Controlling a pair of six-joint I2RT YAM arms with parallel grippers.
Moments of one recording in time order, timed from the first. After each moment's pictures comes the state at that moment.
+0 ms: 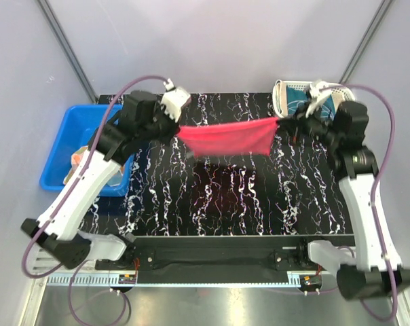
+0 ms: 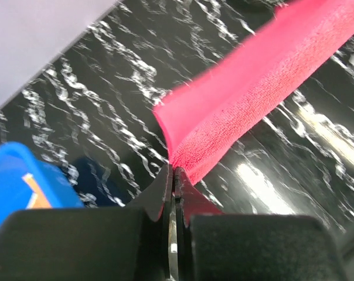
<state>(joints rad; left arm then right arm) -0.54 1.35 1.64 -0.81 0.09 0.20 0.06 1.12 1.34 -0.43 -0.61 -0.09</state>
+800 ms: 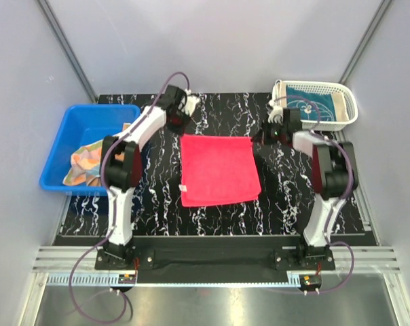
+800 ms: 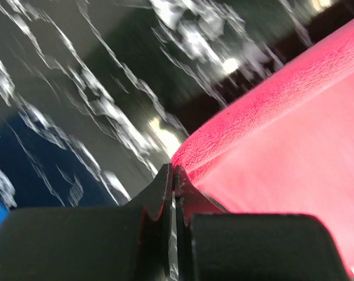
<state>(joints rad) -0.35 2.10 1.82 -0.77 0.14 0.25 0.08 1.87 1.16 0.01 -0.61 0.13</state>
